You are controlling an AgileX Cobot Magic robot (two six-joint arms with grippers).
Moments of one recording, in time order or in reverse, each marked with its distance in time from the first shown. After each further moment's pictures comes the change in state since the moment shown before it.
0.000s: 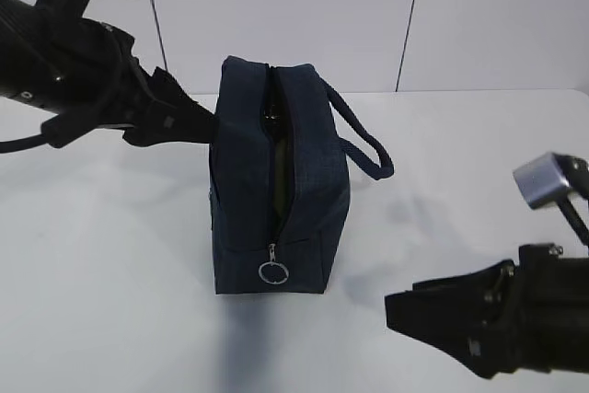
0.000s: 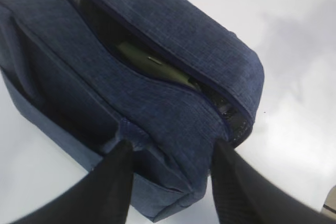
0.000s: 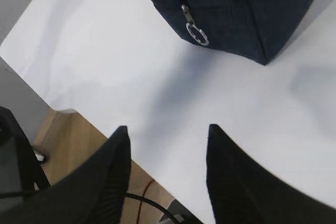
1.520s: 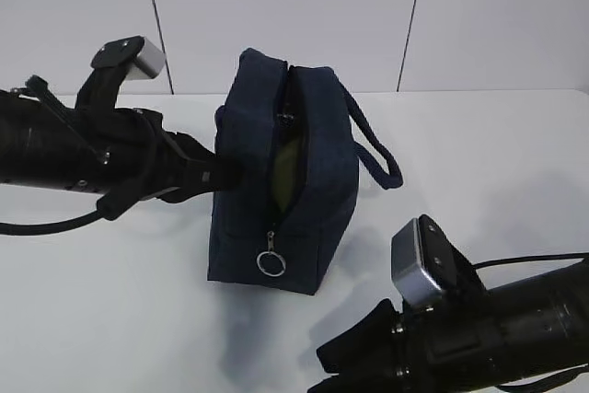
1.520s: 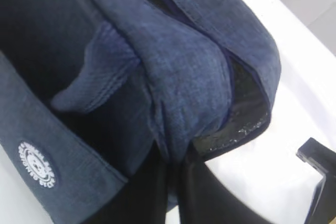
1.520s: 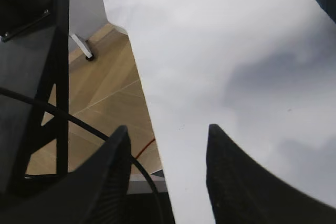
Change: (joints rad) left arm 0.000 0.127 0.217 -0.809 -0.048 0.623; right arm 0.000 0.574 -0.132 0.040 0.384 -0.776
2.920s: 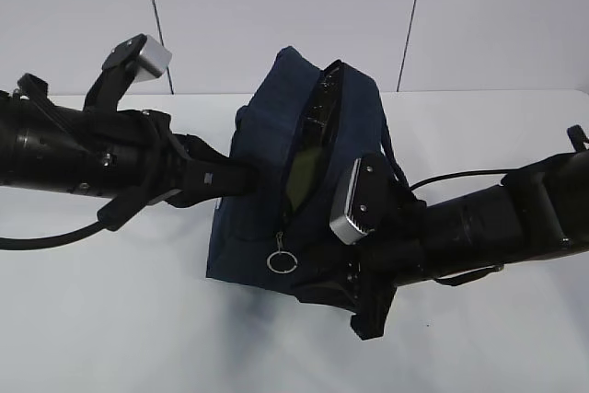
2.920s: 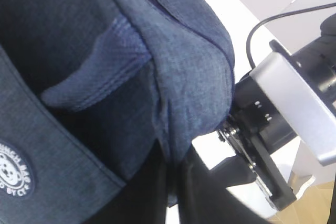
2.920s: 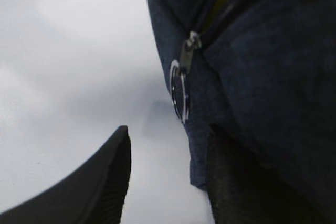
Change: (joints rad) left arm 0.000 0.004 0.000 -0.010 0.122 0.000; right arm 0.000 0.160 -0.311 0.002 -0.240 -0.198
